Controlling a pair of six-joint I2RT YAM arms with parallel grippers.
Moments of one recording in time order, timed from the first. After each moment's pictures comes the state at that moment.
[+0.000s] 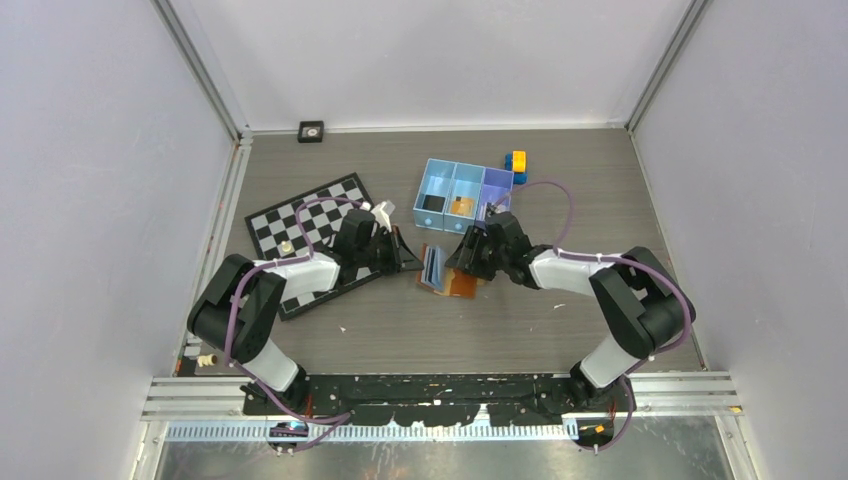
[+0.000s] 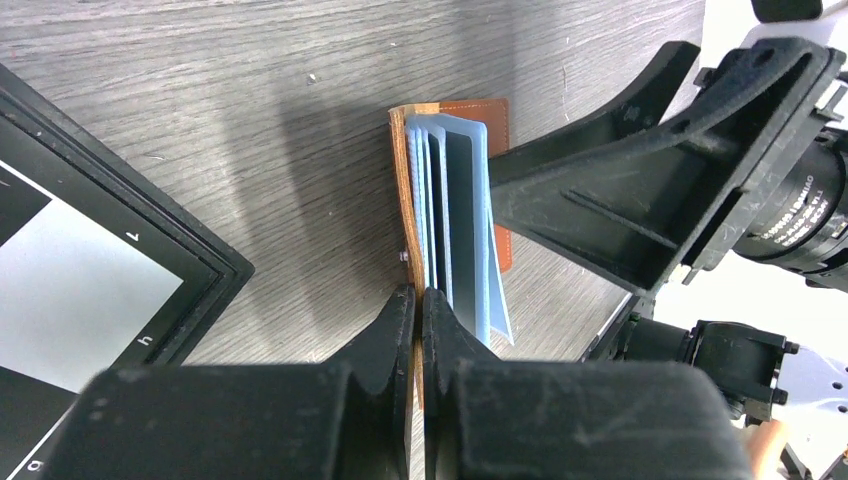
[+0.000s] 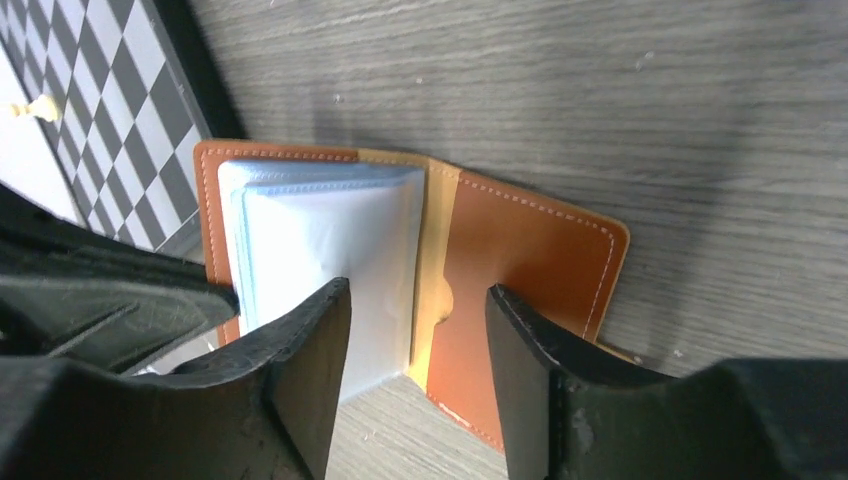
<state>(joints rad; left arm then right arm) -0.50 1.58 0.70 0.25 0.46 -0.74 0.55 1.61 0.72 0.12 -0.17 0.85</state>
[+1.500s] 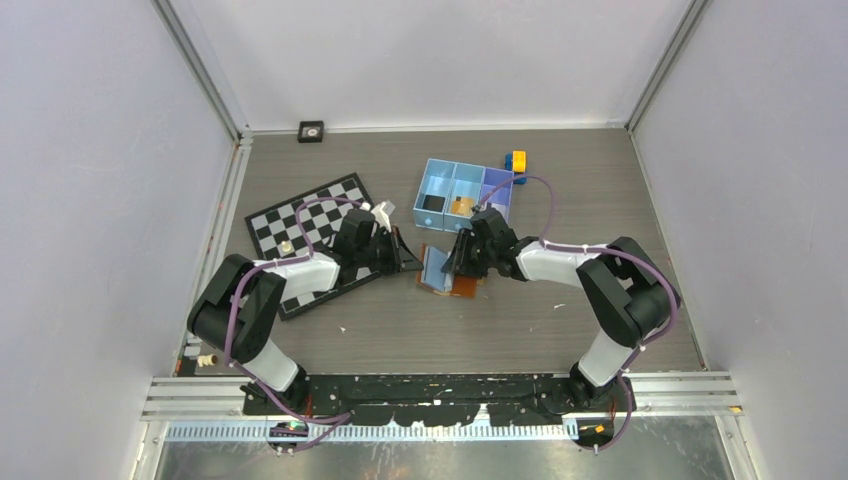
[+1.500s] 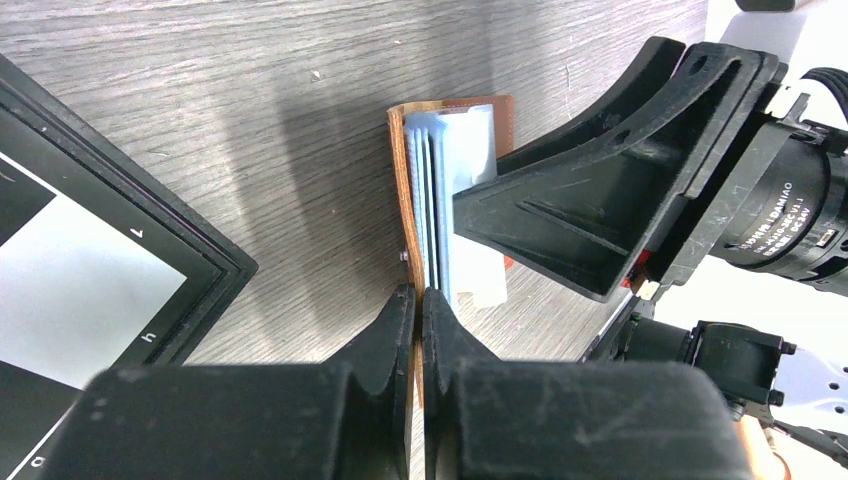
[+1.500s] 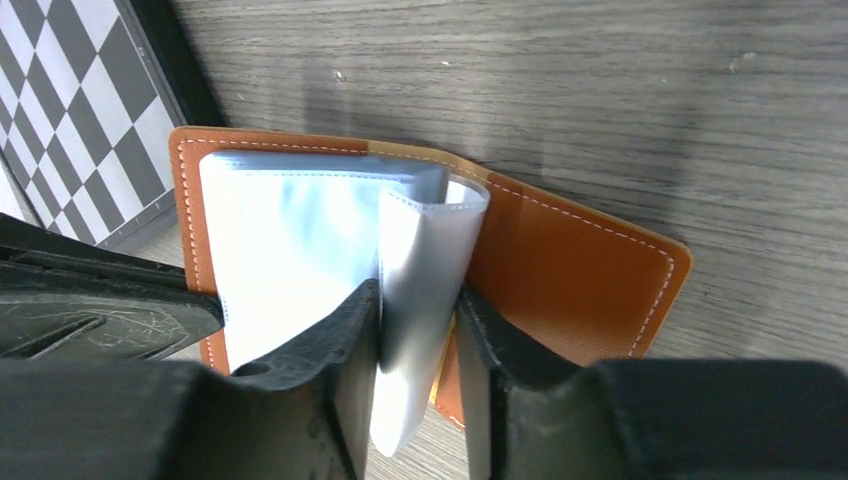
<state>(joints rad) -0.50 1.58 0.70 0.24 0.46 -0.74 0.60 1.68 0.82 0.04 -0.18 0.79</state>
